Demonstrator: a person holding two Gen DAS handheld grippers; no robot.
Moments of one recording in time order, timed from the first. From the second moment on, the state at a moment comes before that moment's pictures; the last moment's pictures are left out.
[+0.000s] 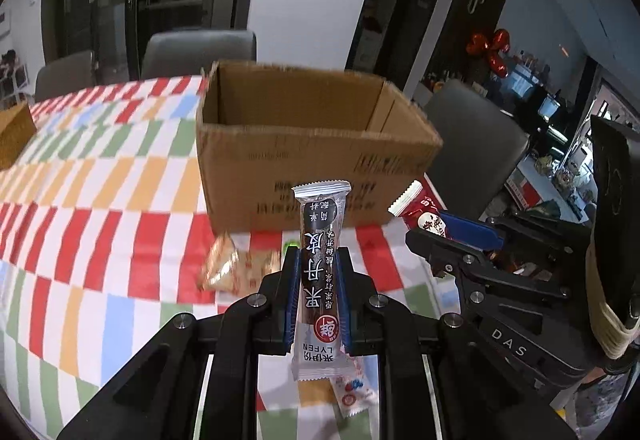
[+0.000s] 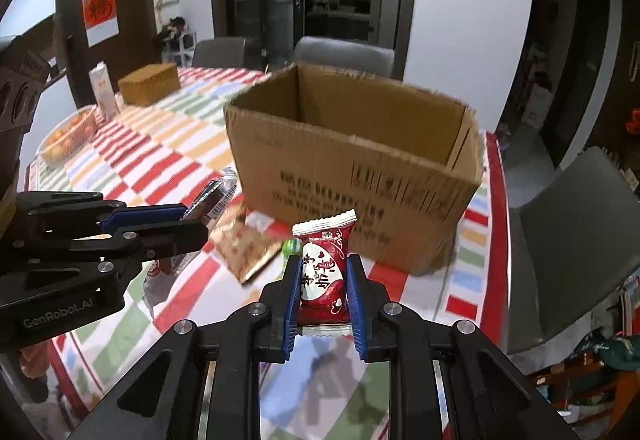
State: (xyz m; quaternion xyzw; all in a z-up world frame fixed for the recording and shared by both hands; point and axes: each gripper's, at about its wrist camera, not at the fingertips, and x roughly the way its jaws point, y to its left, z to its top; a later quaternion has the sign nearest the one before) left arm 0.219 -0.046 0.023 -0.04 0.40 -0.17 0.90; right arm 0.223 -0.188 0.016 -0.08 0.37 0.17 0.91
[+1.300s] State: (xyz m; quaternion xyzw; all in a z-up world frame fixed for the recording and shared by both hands) left arm 0.349 -0.039 0.100 0.00 0.33 -0.20 0.92; right arm 0.320 -0.191 0.088 -0.02 0.33 0.10 0.94
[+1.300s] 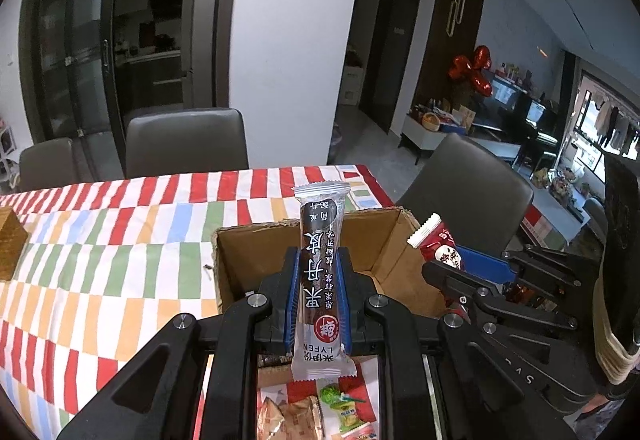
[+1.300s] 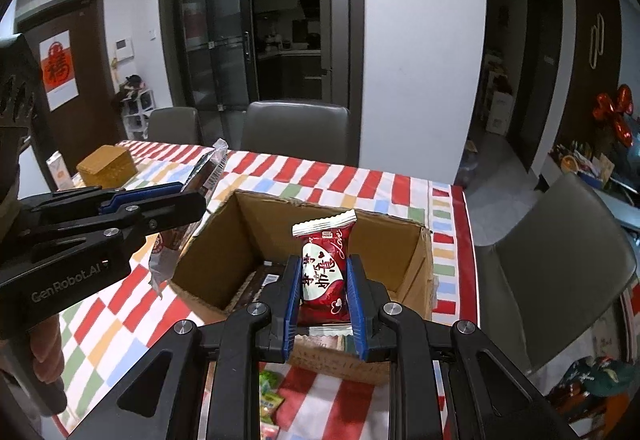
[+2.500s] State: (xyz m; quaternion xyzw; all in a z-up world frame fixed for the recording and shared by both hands) left arm 0.249 -0.004 0.078 0.06 0.33 -0.19 0.92; right arm 0.239 -0.157 0.056 0.00 0.34 0.08 0.94
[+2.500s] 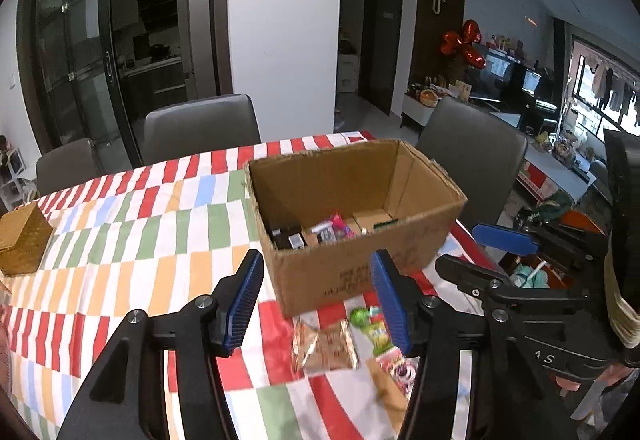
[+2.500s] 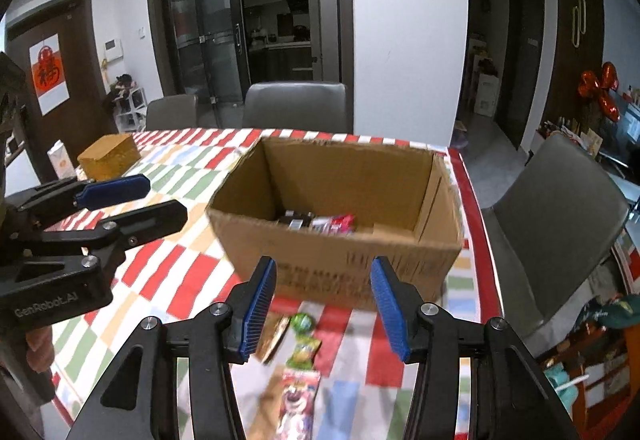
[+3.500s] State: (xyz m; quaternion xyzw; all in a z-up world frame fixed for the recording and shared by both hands) left arm 0.223 0.029 -0.035 0.05 0.44 -0.20 0.87; right arm 0.208 -0.118 -0.068 -0.02 0.50 0.08 0.86
